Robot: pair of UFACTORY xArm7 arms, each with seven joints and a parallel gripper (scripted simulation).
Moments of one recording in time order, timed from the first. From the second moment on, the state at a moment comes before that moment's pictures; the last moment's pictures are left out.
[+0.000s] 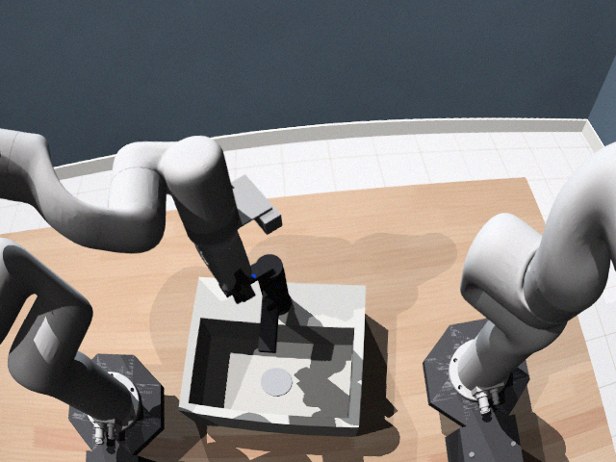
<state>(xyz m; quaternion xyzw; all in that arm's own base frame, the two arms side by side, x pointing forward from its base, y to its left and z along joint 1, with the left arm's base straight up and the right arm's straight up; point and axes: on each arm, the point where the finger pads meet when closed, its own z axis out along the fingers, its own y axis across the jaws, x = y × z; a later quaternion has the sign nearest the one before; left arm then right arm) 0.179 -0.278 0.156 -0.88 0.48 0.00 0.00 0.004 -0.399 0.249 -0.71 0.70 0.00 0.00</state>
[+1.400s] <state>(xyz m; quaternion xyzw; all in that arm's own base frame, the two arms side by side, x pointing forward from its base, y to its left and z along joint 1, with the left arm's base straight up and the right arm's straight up) 0.179 -0.278 0.135 -0.88 0.48 0.00 0.00 0.004 -0.399 0.249 -0.71 0.70 0.00 0.00</state>
